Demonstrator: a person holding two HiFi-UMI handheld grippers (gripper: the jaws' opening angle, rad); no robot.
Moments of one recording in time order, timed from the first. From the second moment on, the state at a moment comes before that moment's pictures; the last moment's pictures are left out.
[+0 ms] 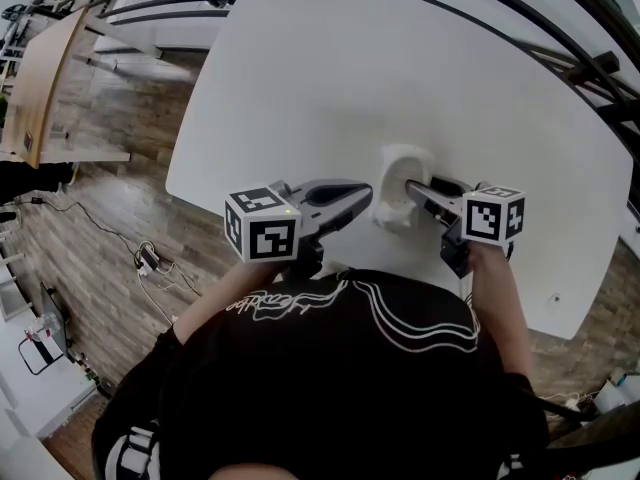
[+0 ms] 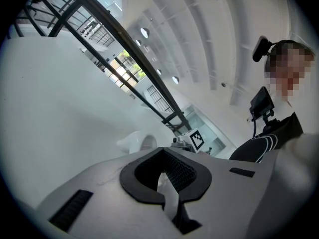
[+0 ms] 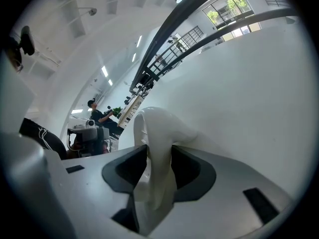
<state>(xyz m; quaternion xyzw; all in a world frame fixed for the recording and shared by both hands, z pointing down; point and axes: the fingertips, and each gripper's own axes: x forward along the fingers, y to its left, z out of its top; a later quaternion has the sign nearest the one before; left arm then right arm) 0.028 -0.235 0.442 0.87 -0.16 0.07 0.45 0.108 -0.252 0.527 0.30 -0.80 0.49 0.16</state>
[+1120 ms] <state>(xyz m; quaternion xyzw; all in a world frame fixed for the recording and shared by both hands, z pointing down) 0.014 -0.225 0.431 0.88 -0.17 0.06 0.45 0.109 -0.252 0.514 0.33 -0.80 0.49 0.12</state>
